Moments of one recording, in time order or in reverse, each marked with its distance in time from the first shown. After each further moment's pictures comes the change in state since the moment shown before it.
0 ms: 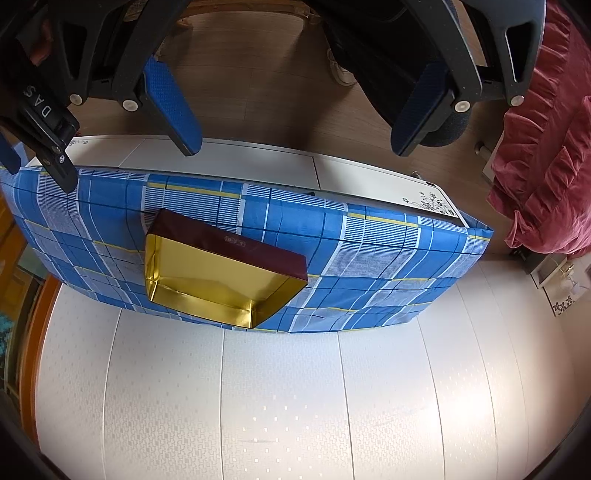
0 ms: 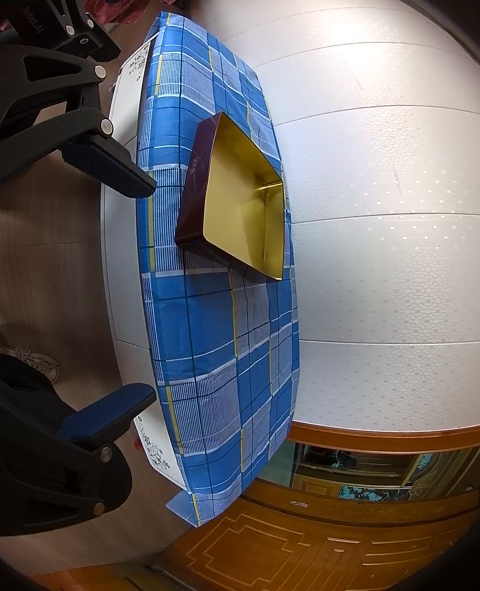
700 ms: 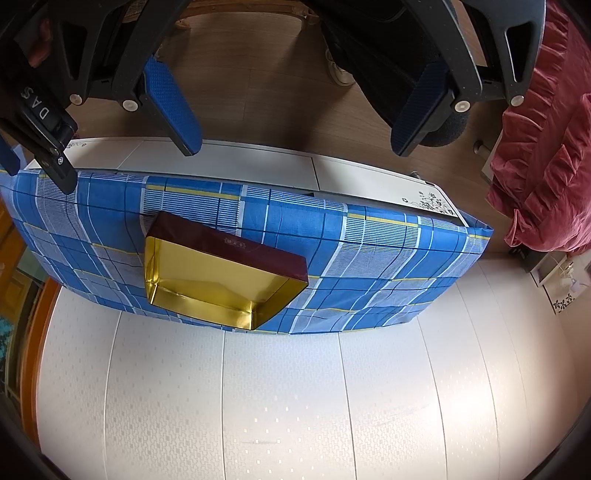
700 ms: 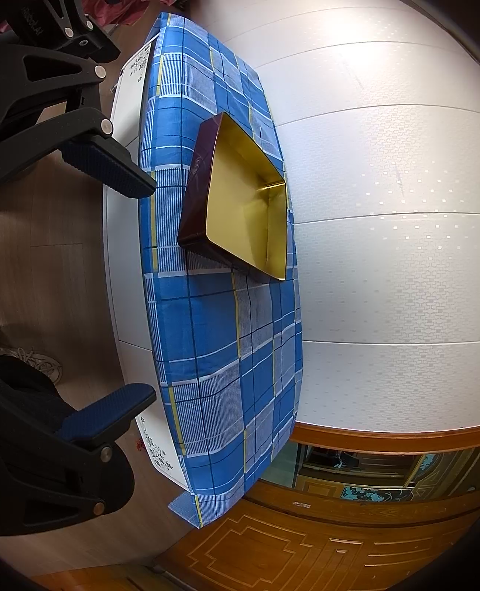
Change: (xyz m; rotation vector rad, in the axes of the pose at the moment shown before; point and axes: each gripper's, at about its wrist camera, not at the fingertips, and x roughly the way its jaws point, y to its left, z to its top) left arm 0.001 -0.003 -0.003 0.011 0.002 0.007; right arm 0.002 0.000 0.000 0.005 0.013 0.006
